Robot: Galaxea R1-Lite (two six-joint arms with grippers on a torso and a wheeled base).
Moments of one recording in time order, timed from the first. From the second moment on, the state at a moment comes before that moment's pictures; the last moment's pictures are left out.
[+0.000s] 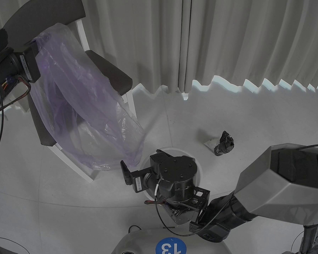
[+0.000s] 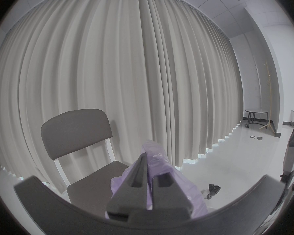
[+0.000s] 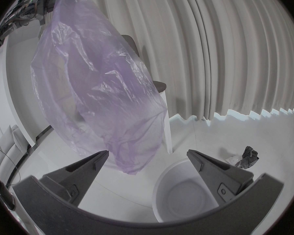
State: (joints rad) left arm -0.40 1.22 -0.91 -0.62 0.10 0.25; right arm 0.97 2.29 -1.04 -1.13 -0.46 0.12
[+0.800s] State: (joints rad) left arm -0.40 1.22 -0.91 -0.62 0.10 0.25; right arm 1.00 2.38 -1.20 -1.08 -0.53 0.12
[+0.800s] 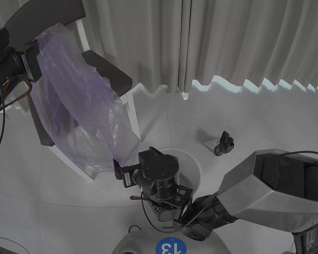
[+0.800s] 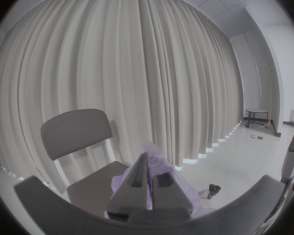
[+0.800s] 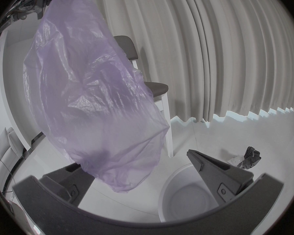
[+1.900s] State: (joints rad) left arm -0.40 1.23 -0.91 -0.62 0.10 0.25; right arm 1.00 2.41 -1.26 -1.04 -0.64 0.10
